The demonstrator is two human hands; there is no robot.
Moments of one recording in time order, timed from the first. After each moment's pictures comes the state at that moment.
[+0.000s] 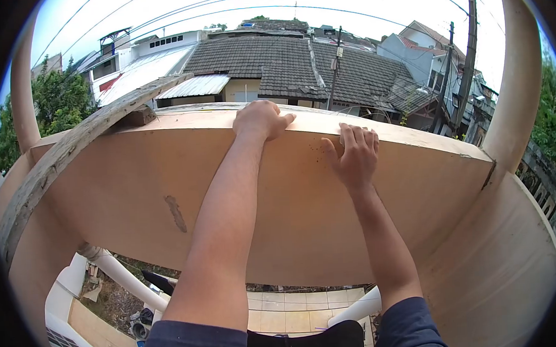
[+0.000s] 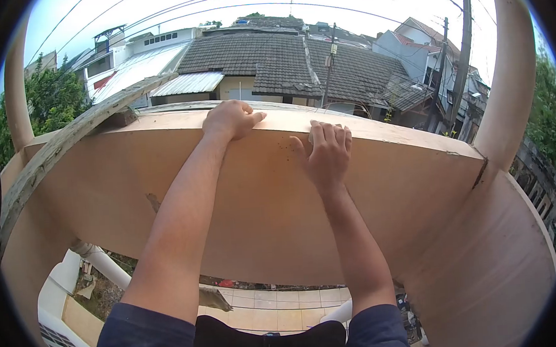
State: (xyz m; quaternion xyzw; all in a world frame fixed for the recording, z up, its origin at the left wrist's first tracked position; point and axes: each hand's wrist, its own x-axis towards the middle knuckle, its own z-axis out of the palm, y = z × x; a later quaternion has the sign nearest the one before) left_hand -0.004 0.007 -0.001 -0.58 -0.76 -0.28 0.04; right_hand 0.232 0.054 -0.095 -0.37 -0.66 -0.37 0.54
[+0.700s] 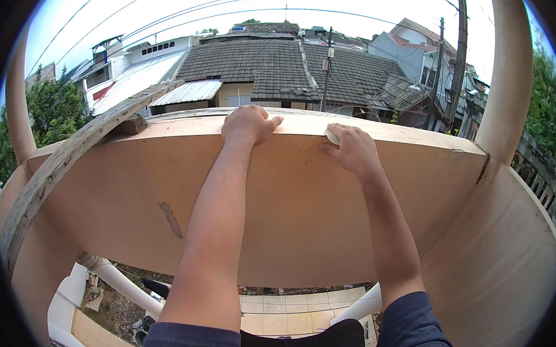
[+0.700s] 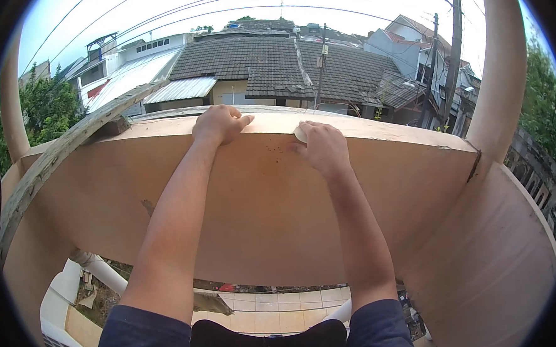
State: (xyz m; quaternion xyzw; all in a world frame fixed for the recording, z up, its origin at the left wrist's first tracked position) left_hand -0.007 0.015 -0.002 -0.60 -0.75 -0.28 0.03; right_hand 0.257 0.032 -0.043 -0.44 -0.82 -0.17 0.33
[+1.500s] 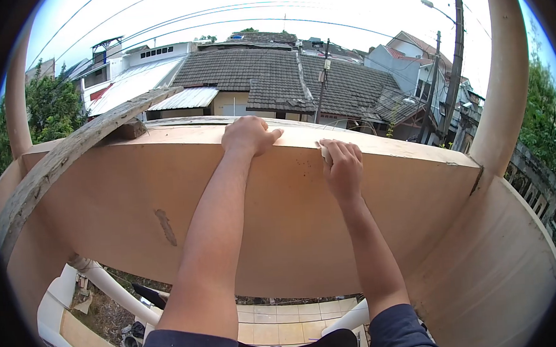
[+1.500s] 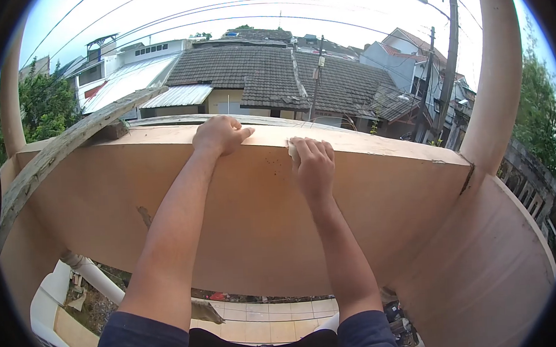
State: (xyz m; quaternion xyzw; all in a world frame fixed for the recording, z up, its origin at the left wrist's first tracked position) left_hand -0.002 0.002 0.002 -0.59 -0.75 -0.30 0.05; right_hand 0.230 0.048 -0.087 -0.34 -0.74 -0.25 0.52
